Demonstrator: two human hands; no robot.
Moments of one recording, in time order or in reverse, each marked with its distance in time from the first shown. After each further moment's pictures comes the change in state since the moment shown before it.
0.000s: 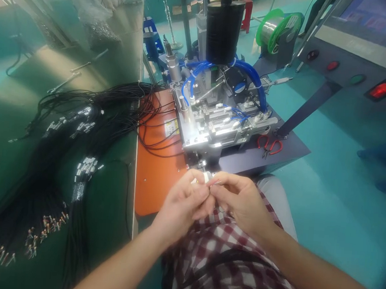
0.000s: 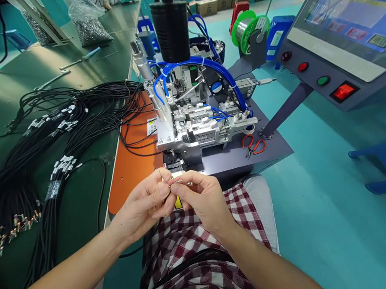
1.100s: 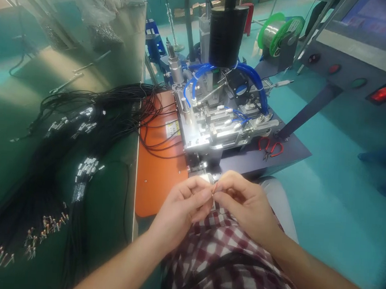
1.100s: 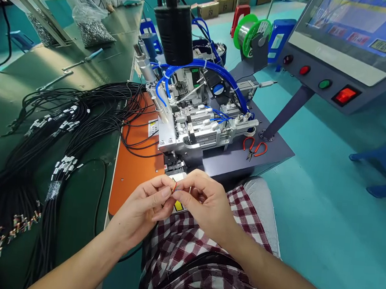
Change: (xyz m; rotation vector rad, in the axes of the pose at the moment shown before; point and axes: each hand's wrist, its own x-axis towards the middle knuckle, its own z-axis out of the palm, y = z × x) left_hand -0.003 0.005 0.001 -0.014 0.120 -0.099; right_hand -0.008 -0.003 -0.007 -0.365 -0.015 -0.316
